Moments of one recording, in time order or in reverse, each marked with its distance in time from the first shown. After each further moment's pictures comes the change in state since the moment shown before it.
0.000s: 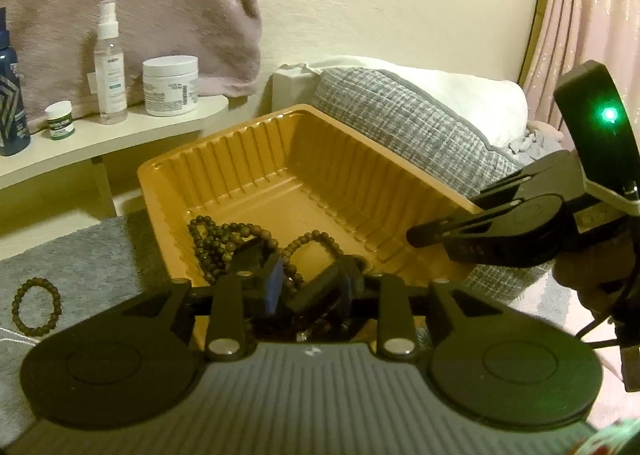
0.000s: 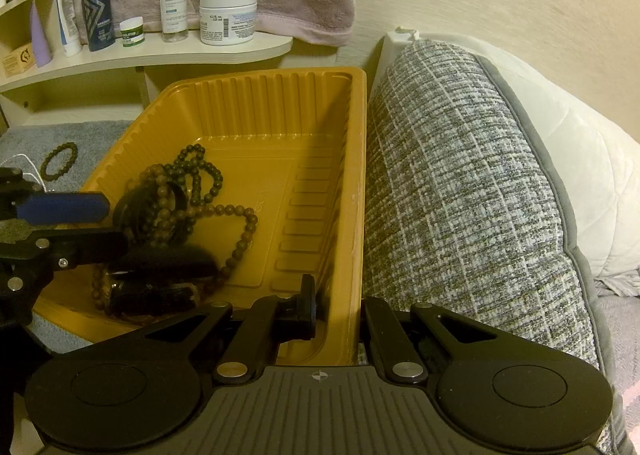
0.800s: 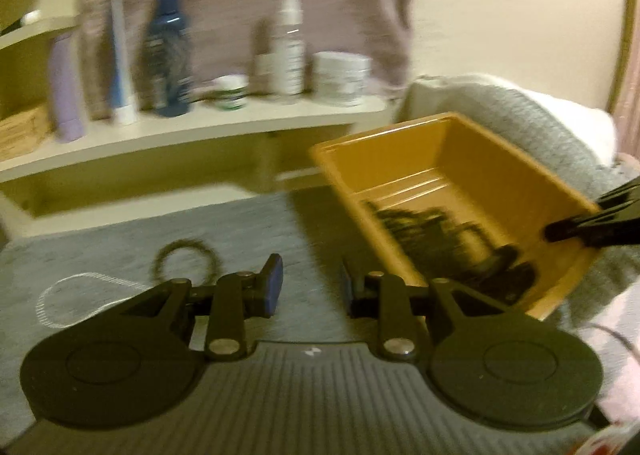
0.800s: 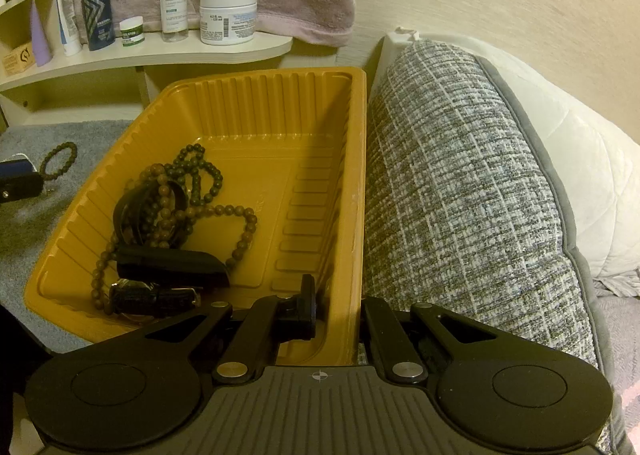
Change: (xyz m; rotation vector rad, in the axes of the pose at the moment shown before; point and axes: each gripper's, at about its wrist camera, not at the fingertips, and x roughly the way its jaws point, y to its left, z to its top) left arm -0.045 0.084 -0.030 -0.120 -0.024 0.301; right arm 0.000 0.001 0.000 -0.002 0.000 -0.002
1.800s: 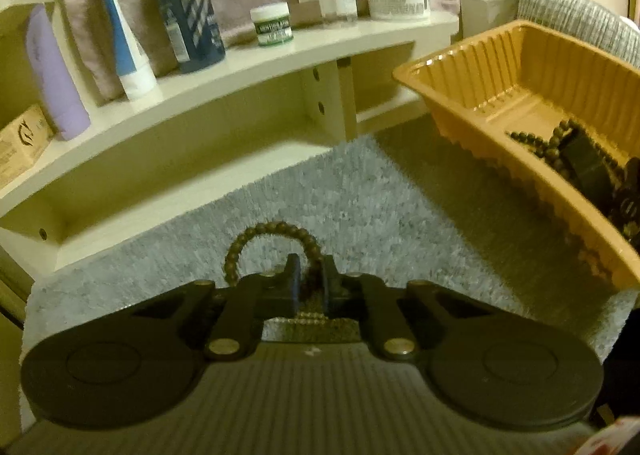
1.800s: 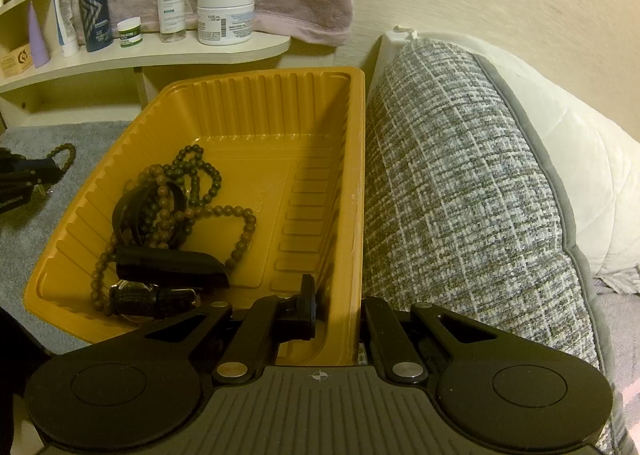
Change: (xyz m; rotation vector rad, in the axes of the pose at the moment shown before) left arm 0.072 0.044 -0.004 0.210 0.140 0.105; right arm 0.001 -0.004 -0.002 0.012 0.000 0.002
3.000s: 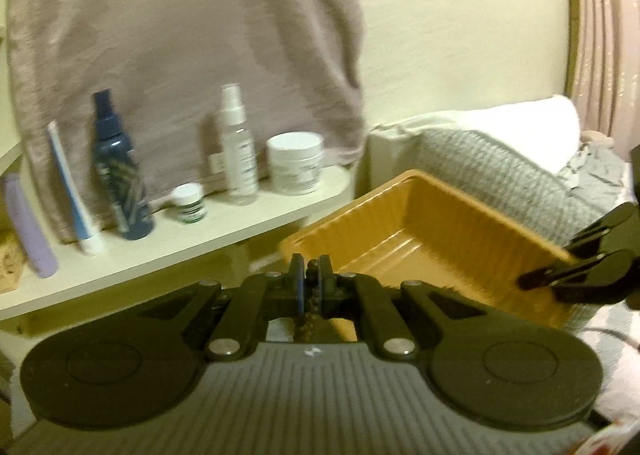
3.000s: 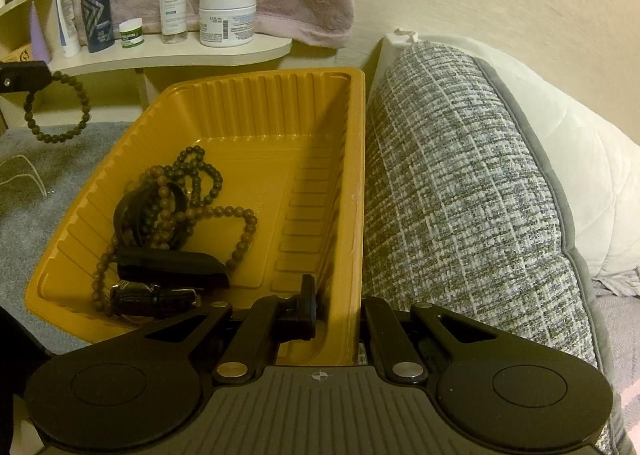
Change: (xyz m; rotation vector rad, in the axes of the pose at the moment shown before) left arm -0.097 -0.041 0.080 -0.025 -0.255 -0.210; right arm -0.001 0.001 0.001 -0.008 -0.003 -0.002
